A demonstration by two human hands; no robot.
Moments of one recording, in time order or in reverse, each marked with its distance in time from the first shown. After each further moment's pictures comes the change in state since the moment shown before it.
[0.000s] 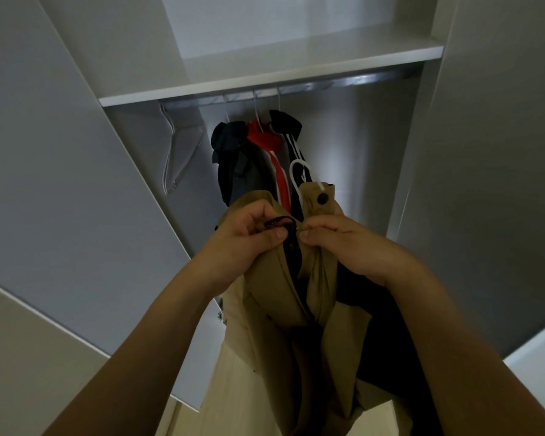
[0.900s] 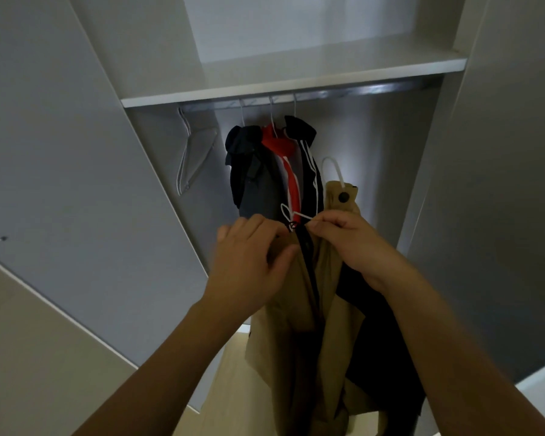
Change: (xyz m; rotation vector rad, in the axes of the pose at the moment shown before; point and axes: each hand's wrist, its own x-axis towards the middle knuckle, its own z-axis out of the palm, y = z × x) left_hand -0.011 -0.033 0.001 1.110 0.464 0.385; right_hand 0.021 -0.001 0.011 0.024 0.243 0.046
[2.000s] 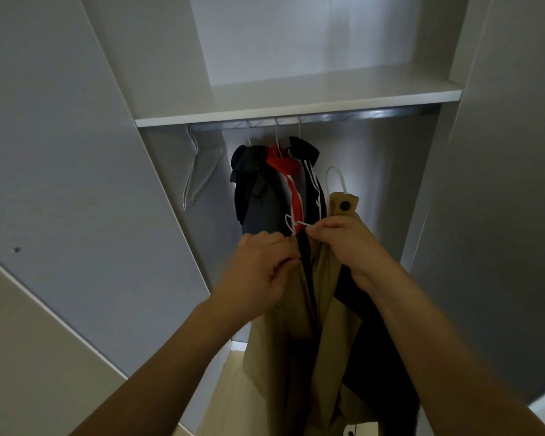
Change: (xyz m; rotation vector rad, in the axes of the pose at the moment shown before) left_hand 0.018 -0.003 -0.011 -0.176 -0.184 0.190; right_hand 0.019 -0.020 0.007 0.140 0.138 0.109
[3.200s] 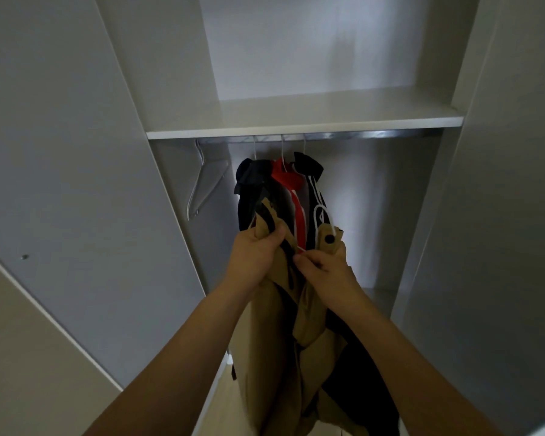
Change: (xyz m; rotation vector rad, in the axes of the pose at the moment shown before) left_hand 0.042 -0.018 0.004 -0.915 0.285 -0.923; right_hand 0.018 0.049 0.022 -0.349 -0.073 -0.251
